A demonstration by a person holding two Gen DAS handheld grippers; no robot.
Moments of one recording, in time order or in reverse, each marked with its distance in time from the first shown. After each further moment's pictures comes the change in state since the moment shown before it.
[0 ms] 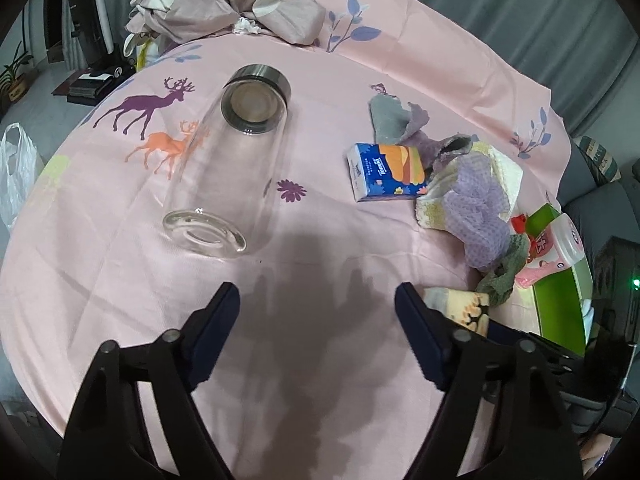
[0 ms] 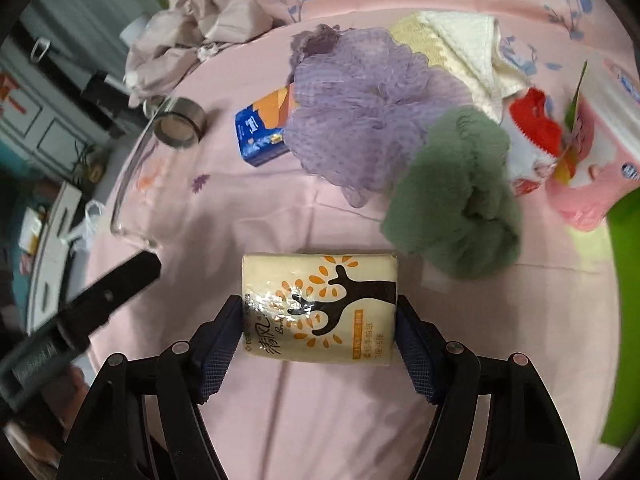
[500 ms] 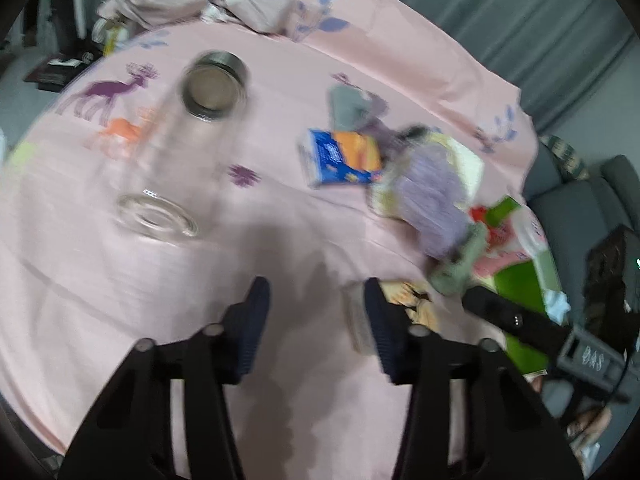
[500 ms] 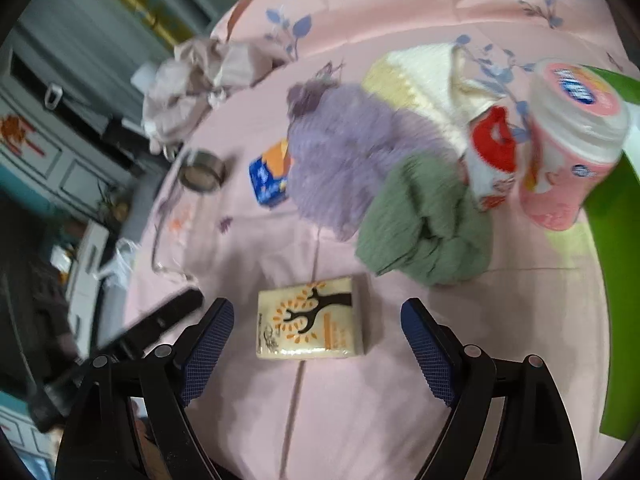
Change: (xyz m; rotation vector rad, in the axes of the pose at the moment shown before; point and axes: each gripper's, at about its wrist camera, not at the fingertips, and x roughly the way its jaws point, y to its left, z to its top) left arm 0.001 -0.012 -0.007 -0.009 0.059 -0.183; right arm -0.046 -0.024 0.004 0.094 -0.104 0.120
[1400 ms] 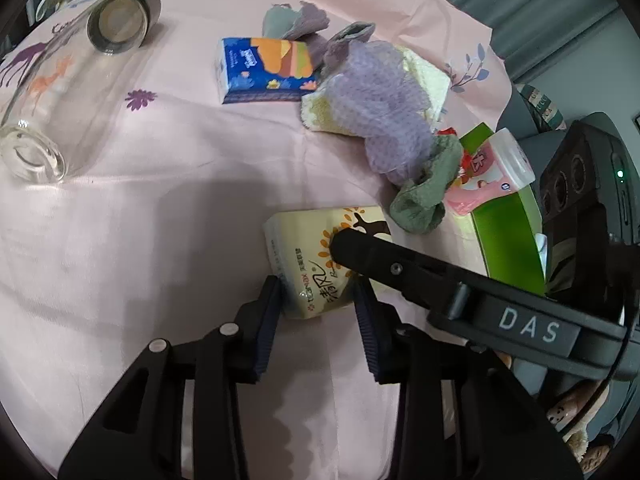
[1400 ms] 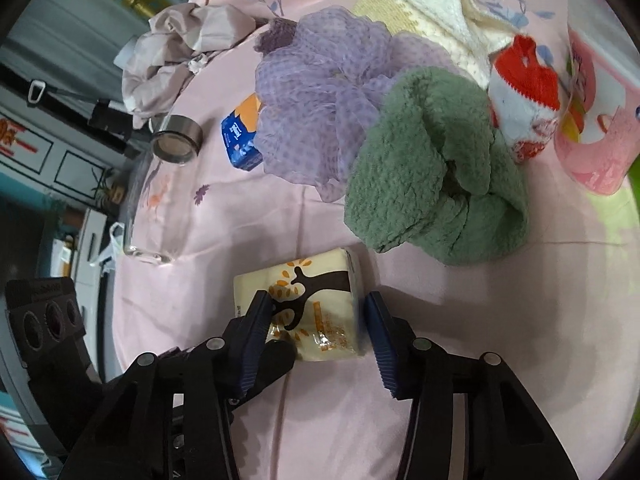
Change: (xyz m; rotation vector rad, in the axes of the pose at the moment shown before) left arm 0.047 -0.036 -0.025 0.068 0.153 -0.089; right arm 0.053 -0.006 -0.002 0.015 0.143 -0.002
